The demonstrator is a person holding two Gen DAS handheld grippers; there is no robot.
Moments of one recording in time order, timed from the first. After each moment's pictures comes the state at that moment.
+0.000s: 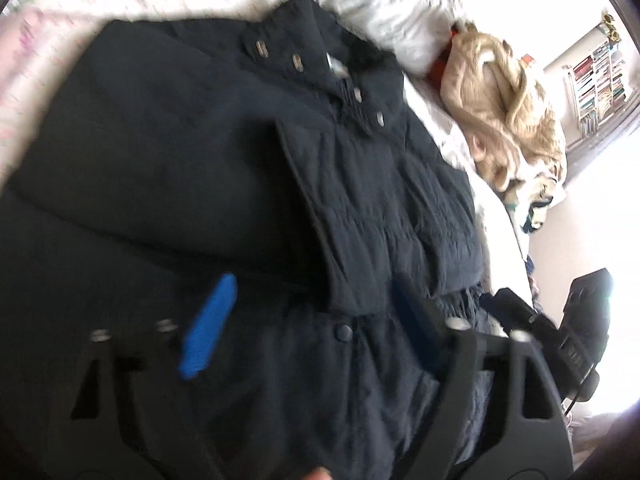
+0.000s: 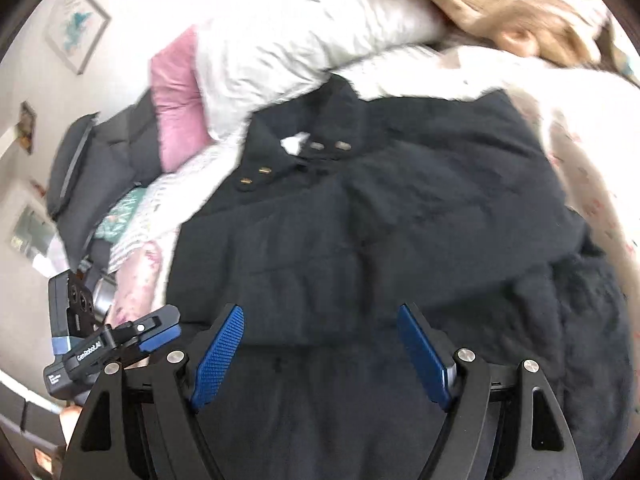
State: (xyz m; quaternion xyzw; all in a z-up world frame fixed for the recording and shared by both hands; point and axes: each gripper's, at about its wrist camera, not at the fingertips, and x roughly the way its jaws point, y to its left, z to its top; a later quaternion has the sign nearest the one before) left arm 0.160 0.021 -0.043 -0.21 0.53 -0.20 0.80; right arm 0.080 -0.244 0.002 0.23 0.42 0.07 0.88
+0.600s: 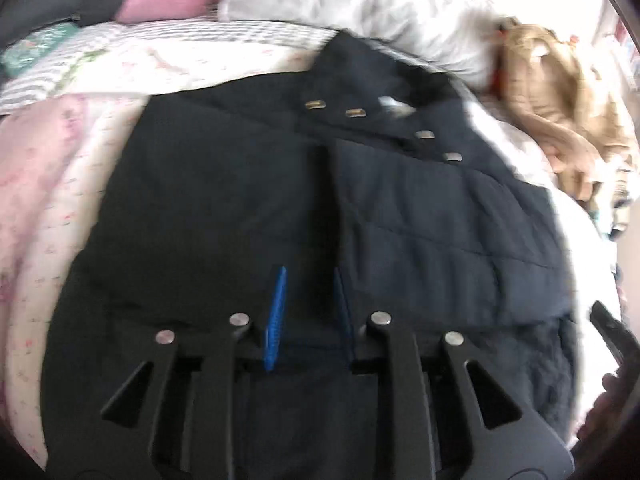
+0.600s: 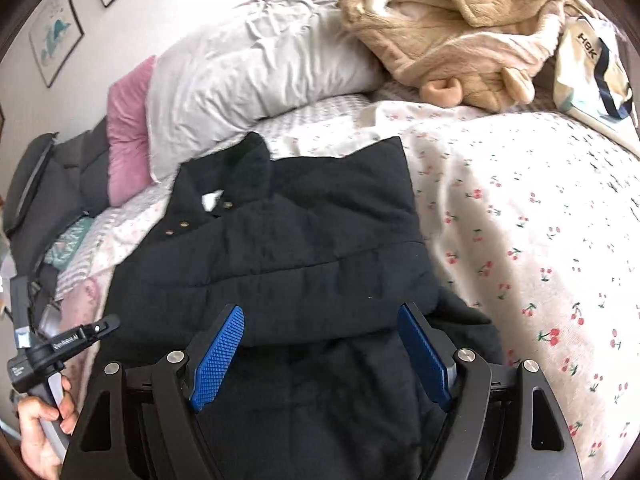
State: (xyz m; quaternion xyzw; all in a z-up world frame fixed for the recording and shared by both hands) left arm 0.181 0.007 -0.019 -0.08 0.47 -0.05 0.88; right arm 0.081 -0.312 0.007 0.17 0.37 -0.04 0.91
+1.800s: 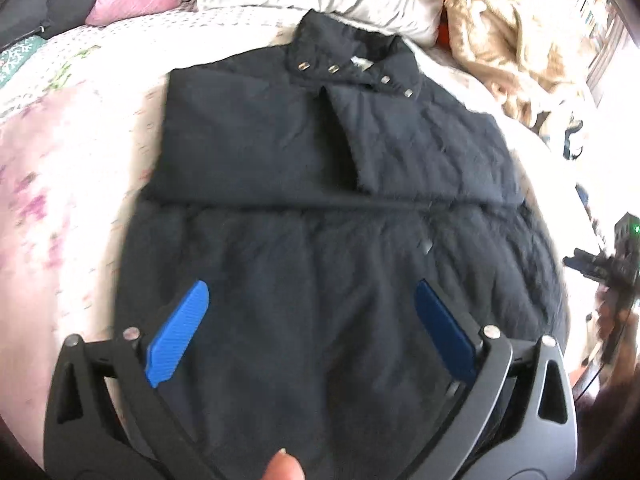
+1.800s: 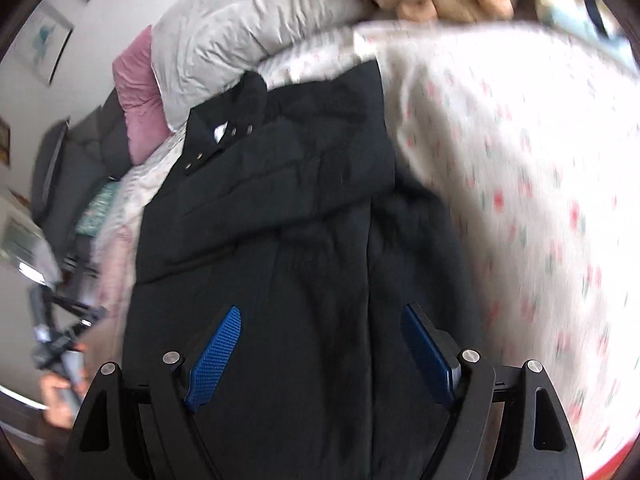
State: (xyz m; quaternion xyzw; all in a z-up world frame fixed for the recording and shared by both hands) left arm 0.077 0.092 0.013 -0.03 0.52 -0.15 0.84; right arm -0.017 -0.372 0.001 0.27 0.49 0.06 0.83
